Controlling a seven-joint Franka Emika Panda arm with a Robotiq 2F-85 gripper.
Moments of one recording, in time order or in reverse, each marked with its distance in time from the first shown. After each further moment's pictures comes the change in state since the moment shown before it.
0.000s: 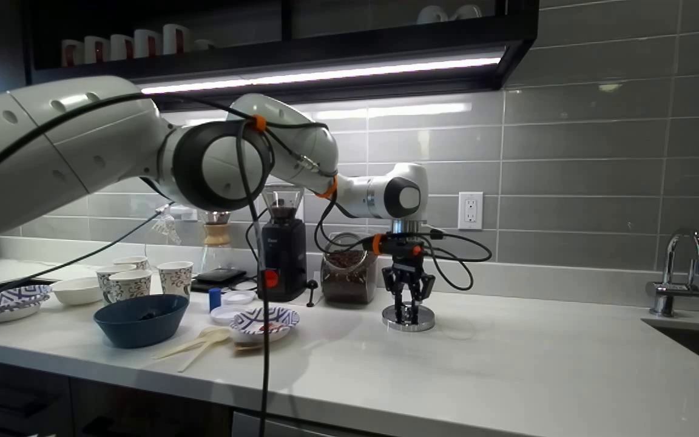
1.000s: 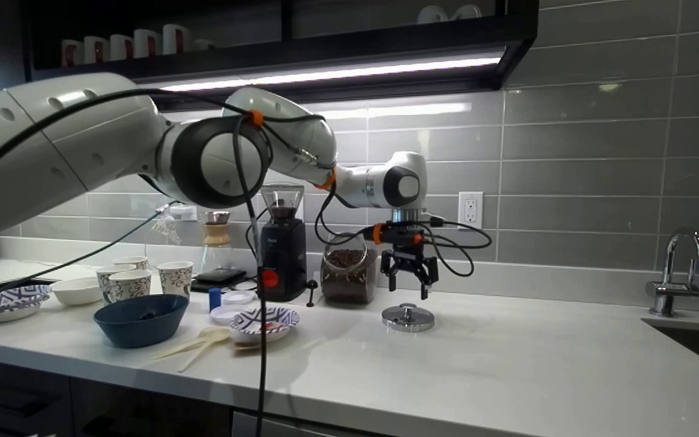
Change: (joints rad) arm 0.002 -0.015 0.008 0.033 0.000 -0.003 -0.013
